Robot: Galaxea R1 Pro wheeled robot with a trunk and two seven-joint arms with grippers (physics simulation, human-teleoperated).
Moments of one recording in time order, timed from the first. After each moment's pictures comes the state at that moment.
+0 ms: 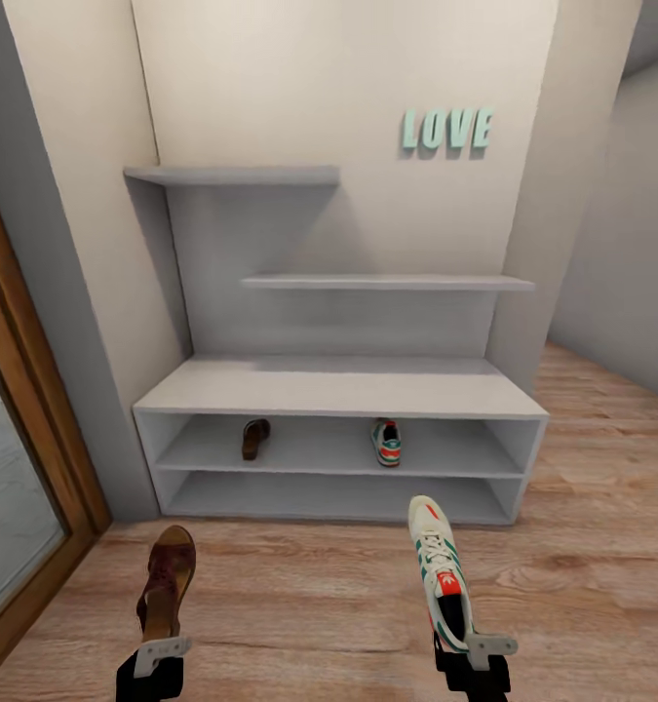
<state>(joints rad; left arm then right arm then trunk) -0.34 0.08 0.13 -0.27 0.00 -0.43 -0.04 -0.37 -0.02 0.19 -0.21 -0.11 -0.53 -0.16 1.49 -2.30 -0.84</state>
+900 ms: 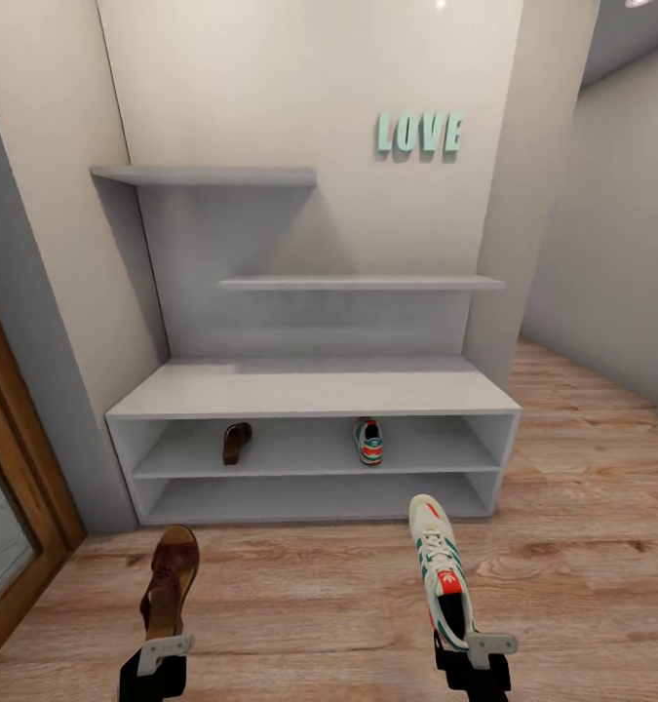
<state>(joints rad) -0.34 0.08 0.13 -0.27 -0.01 -0.42 -0.04 -0.37 -0.03 0.18 -0.21 -0.11 -0.54 -0.16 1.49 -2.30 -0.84</state>
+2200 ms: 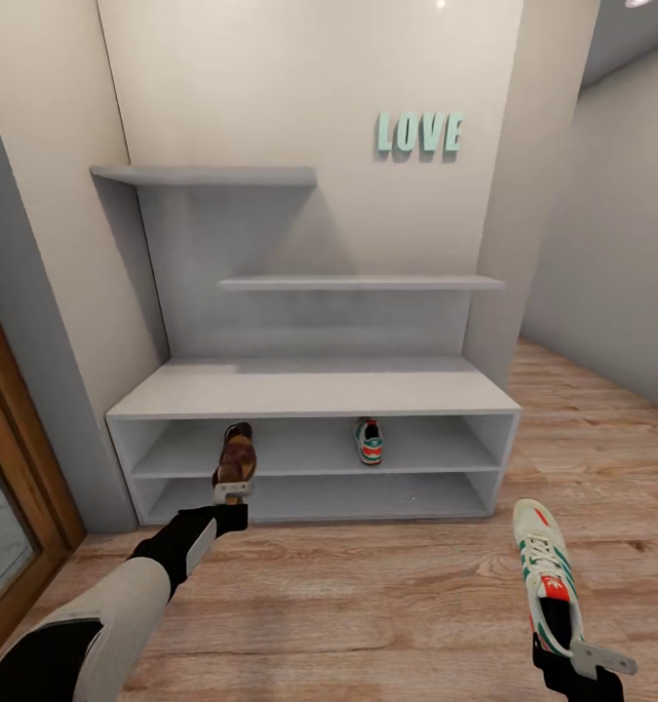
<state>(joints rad) -0.84 -0.02 0.09 -0.29 -0.04 0.28 -0.05 -0.37 -0.23 0.03 -0.21 -0.24 -0.49 -0.16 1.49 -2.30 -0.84</state>
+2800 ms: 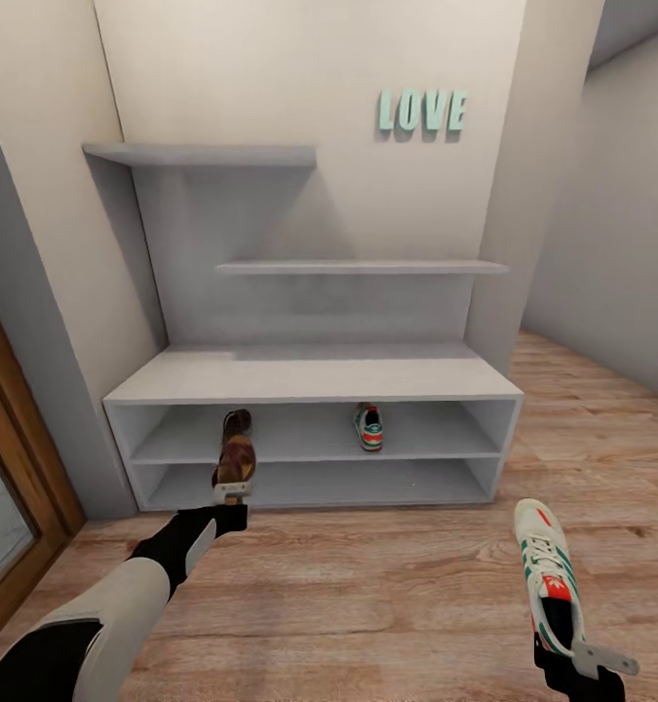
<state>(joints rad) -0.84 -0.02 0.09 -0.30 -0.04 0.28 -0.05 -0.37 -0.24 0.02 -0.21 -0.24 -0.49 -0.16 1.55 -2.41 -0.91</state>
